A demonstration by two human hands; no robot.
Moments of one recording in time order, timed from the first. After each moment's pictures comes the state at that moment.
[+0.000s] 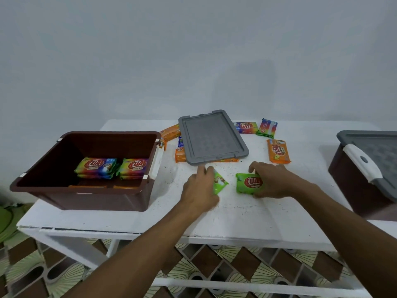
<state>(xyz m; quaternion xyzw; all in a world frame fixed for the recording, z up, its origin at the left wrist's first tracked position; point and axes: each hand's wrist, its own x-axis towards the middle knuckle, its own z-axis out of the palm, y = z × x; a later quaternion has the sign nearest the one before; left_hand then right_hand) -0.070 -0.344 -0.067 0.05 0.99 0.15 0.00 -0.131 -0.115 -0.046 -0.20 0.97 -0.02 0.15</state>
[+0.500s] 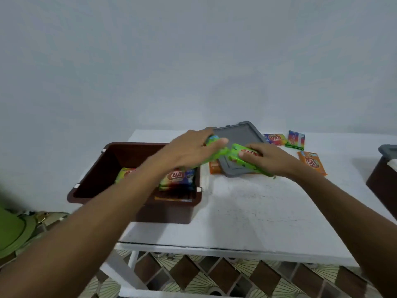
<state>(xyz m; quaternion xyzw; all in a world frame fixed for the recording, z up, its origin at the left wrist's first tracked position) -0.088 -0.493 0.082 0.18 0.96 0.21 -0.02 -0.127 -0.256 0.037 -0.21 0.93 -0.29 0.04</state>
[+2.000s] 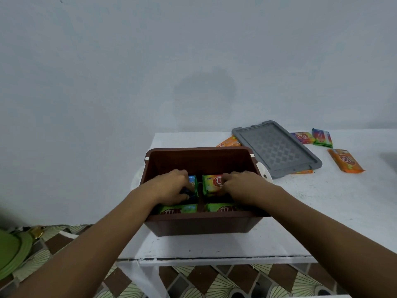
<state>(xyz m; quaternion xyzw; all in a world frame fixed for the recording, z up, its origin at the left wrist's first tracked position) -0.094 -0.698 -0.006 0.26 0.96 0.01 0.12 -0.097 -0.469 -0.004 -0.34 0.92 0.14 0.09</state>
